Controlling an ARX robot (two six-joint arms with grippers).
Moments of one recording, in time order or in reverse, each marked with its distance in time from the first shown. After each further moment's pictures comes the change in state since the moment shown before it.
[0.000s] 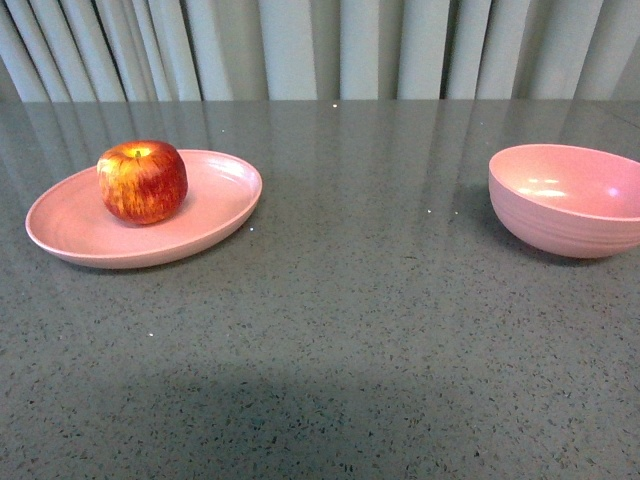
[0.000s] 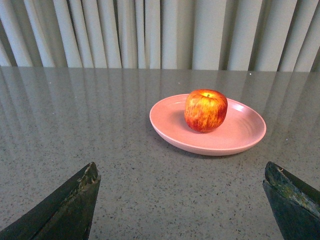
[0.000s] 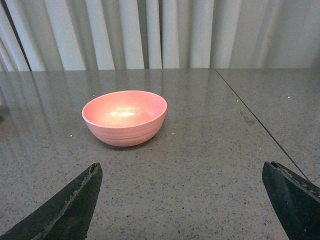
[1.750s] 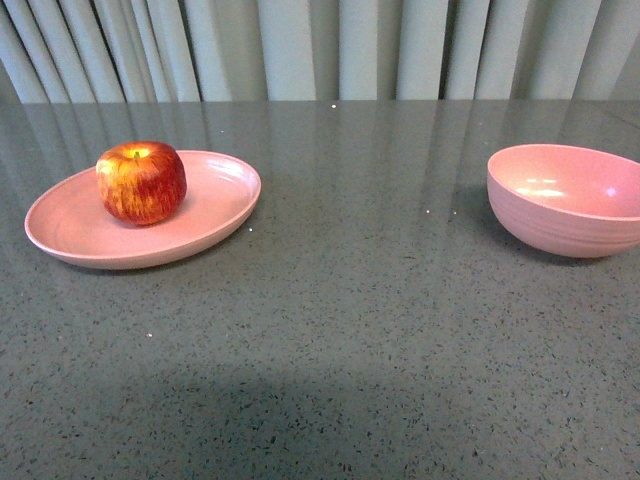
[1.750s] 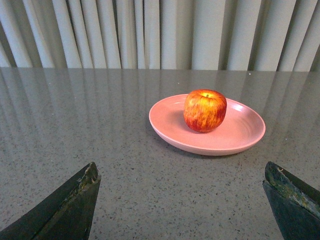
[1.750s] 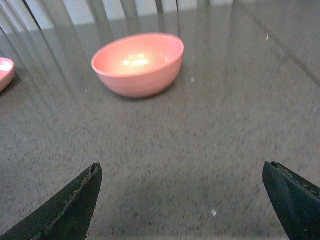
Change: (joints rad) left arm 0.000 0.000 0.000 0.000 0.000 0.000; right arm -0.036 0.064 0.042 -0.140 -0.106 0.066
